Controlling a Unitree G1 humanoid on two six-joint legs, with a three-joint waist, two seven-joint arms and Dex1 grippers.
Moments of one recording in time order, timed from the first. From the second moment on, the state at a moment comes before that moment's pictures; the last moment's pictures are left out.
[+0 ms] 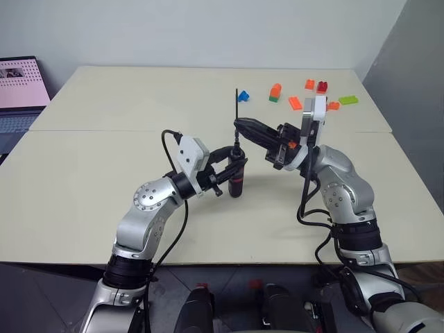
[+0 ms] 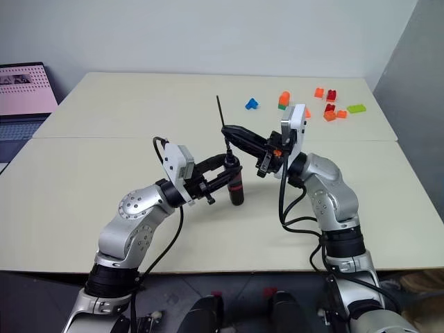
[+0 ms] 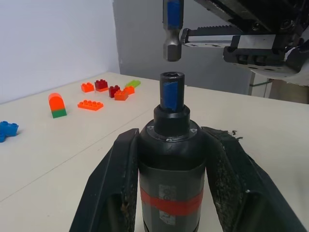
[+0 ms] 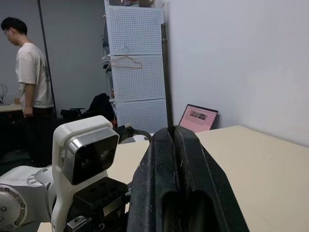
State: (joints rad) left arm -0.39 0.35 -0.08 -0.19 -0.38 0.28 -0.71; right arm -0.66 -0.22 0.02 -0.04 0.58 0.33 0.91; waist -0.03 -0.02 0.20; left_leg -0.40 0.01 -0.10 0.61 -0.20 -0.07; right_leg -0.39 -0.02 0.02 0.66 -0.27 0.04
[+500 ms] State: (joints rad) left arm -0.39 0.35 -0.08 -0.19 -0.38 0.27 -0.71; right arm -0.66 -0.23 0.02 -0.02 0.57 0.33 0.91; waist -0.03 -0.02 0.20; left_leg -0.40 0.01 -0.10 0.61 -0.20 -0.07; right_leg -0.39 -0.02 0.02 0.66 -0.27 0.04
